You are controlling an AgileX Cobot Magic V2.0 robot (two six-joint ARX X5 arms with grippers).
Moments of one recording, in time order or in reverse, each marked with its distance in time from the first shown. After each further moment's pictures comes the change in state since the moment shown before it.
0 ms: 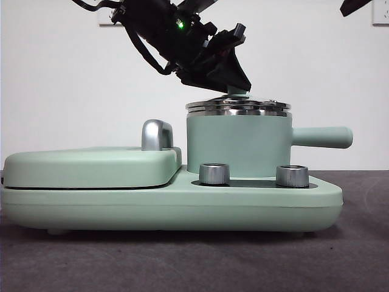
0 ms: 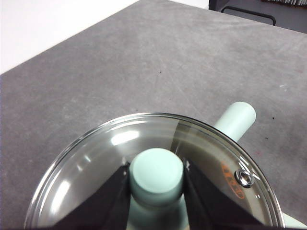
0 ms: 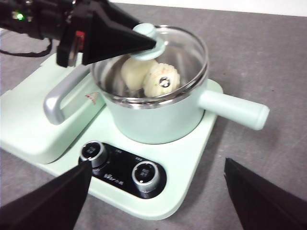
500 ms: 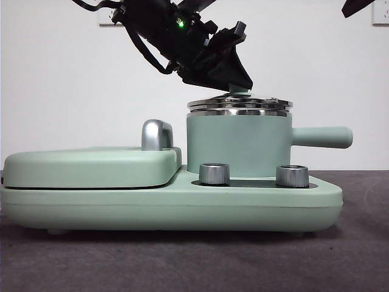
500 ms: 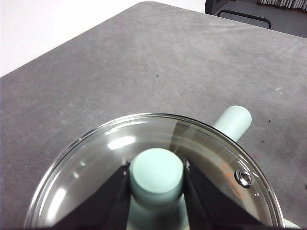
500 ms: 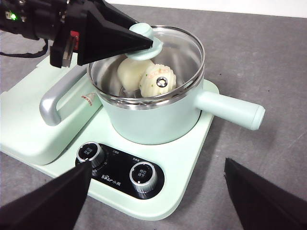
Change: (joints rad) left arm 0.000 0.003 0.000 0.018 0.015 0.000; right arm 0.000 0.000 0.000 0.000 0.004 0.000
